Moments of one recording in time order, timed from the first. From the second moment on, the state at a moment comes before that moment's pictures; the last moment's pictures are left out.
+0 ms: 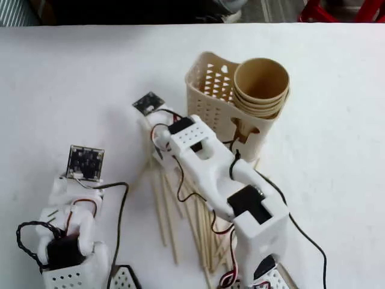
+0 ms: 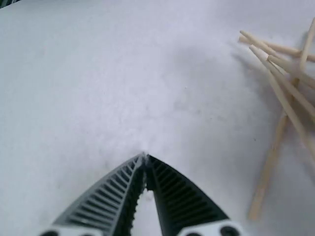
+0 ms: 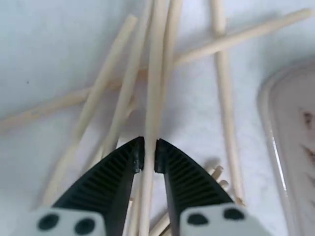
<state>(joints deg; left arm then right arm) -16.9 -103.6 86.9 65.9 -21.0 -36.2 18.5 10.8 57.3 10.9</state>
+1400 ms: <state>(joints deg) -16.9 -103.6 87.1 65.9 -21.0 -21.3 -33.4 33.6 4.2 10.9</state>
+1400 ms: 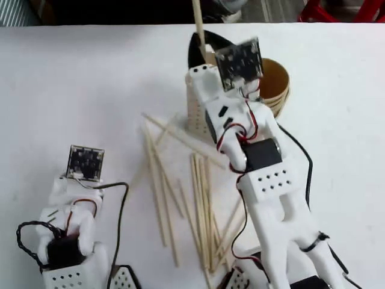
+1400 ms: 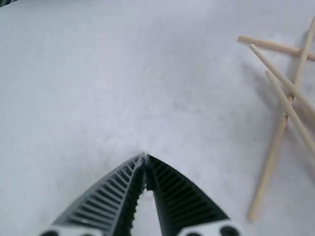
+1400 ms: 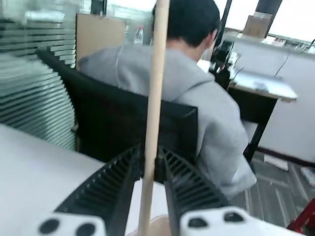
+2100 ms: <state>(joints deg) -16.9 -103.6 87.1 65.9 -21.0 -18.2 -33.4 33.9 -4.7 3.6</state>
